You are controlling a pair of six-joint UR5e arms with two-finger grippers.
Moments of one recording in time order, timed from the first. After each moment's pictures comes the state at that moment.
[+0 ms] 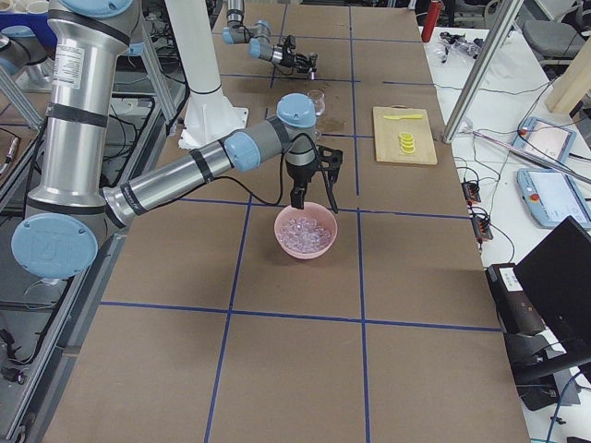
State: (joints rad) left arm -0.09 -1.49 -1.80 -1.99 -0.44 -1.77; right arm 1.19 -1.75 2.23 -1.55 2.31 0.79
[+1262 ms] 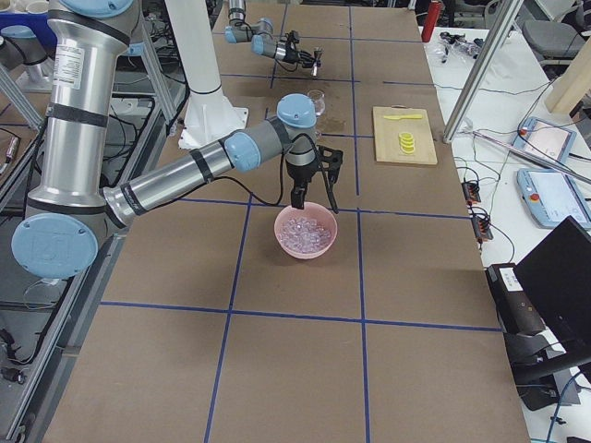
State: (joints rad) left arm -0.14 -1.51 -1.84 -2.00 -0.43 -1.79; right arm 1.19 -1.75 2.22 -1.55 2.31 0.79
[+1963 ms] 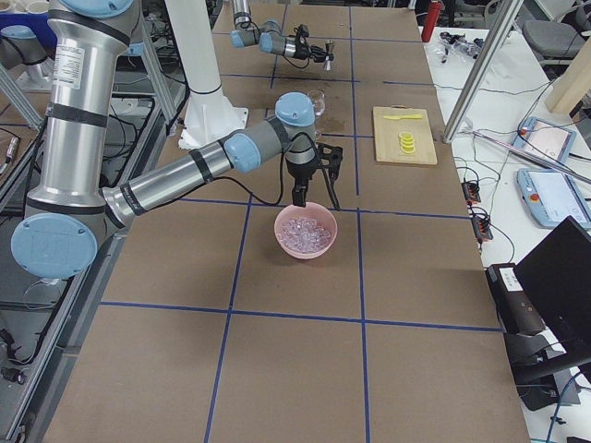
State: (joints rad) left arm -0.24 -1.64 -1.87 -2.03 -0.41 -1.63; right arm 1.19 -1.75 2.22 -1.50 2.30 0.79
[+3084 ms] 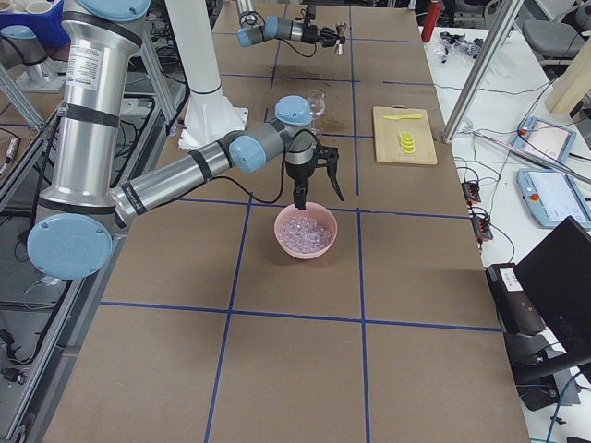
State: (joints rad) left arm -0.33 -1.73 -1.90 -2.34 -0.44 -1.09; right arm 1.05 -1.75 2.22 -1.48 2.16 0.78
